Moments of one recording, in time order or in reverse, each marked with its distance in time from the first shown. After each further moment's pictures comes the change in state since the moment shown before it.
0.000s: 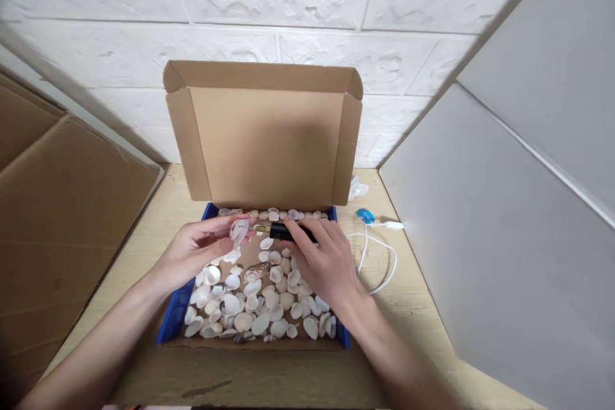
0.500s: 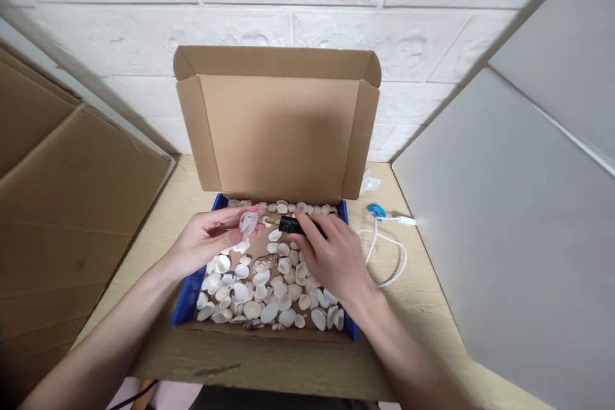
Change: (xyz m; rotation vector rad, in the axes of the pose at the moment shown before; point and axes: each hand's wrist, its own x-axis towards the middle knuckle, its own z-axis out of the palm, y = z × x) left_hand 0.000 -0.004 -0.003 -0.012 -0.035 0.020; right_hand -0.001 -0.002 -0.002 0.001 -0.064 0.023
